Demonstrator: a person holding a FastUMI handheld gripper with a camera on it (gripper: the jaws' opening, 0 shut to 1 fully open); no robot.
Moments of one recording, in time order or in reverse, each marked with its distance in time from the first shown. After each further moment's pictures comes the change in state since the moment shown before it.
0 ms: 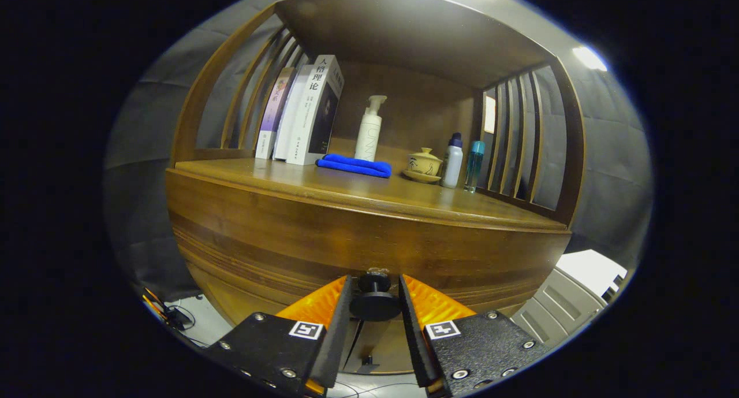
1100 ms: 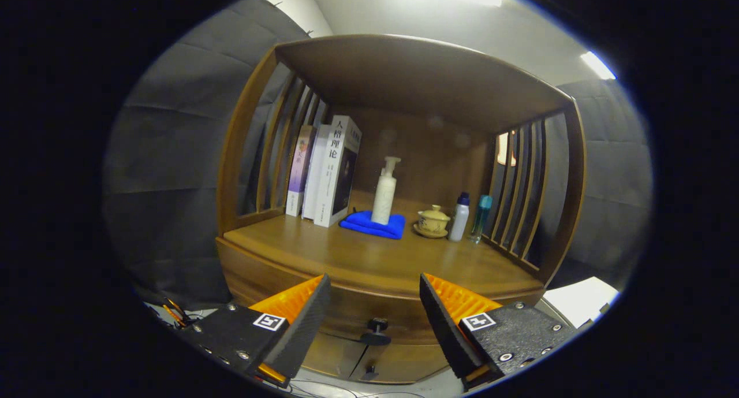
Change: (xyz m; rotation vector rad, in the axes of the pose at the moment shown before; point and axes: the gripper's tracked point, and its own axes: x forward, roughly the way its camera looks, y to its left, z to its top) arm -0.052 -0.003 0.100 -0.042 -0.110 0.086
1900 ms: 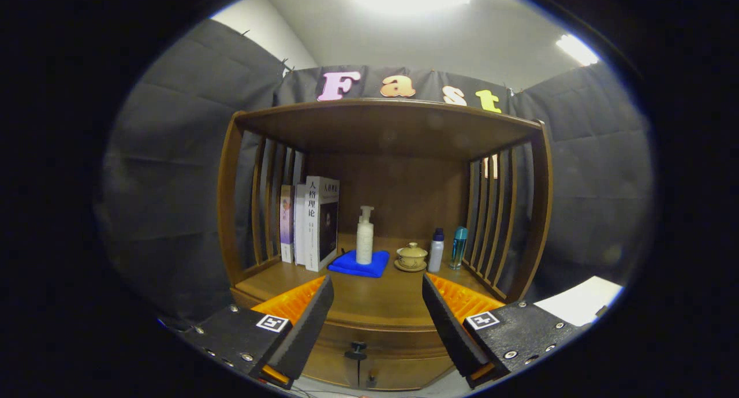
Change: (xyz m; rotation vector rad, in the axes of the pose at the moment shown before) arm -0.038 -0.055 0.106 0.057 -0.098 0.021
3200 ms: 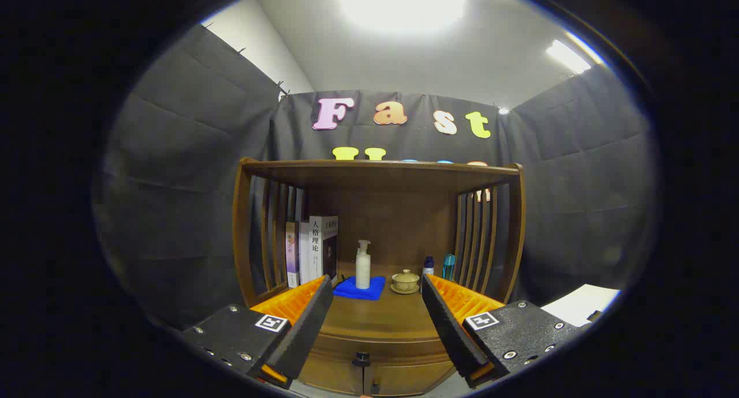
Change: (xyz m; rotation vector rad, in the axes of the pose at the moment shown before) arm -0.046 -0.005 0.068 0.096 -0.108 -0.022
